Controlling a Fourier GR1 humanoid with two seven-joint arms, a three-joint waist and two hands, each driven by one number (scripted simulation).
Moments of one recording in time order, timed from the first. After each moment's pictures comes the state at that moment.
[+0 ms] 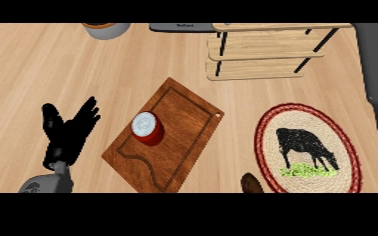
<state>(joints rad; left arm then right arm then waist) -0.07 0.16 0.12 -1.34 0.09 -0.05 0.30 -1.24 -0.38 -0.19 -0.88 0.74 0.18 0.30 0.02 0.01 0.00</state>
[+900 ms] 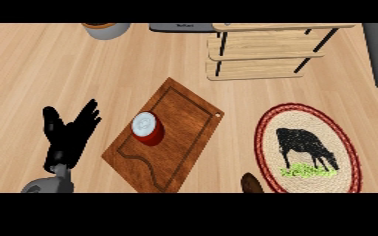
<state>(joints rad) -0.05 0.14 0.11 -1.36 0.08 -0.05 0.30 -1.34 -0.40 -0.26 -0.63 0.71 0.06 0.17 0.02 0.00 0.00</state>
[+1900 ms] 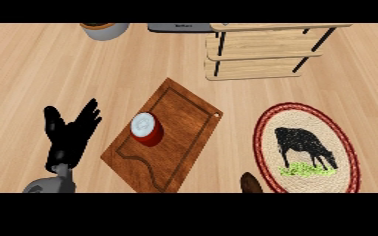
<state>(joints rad) -0.05 0.13 0.11 -1.36 0.07 -0.03 0.30 -1.38 -0.47 -0.56 -0.63 0.43 -0.14 0.21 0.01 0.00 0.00</state>
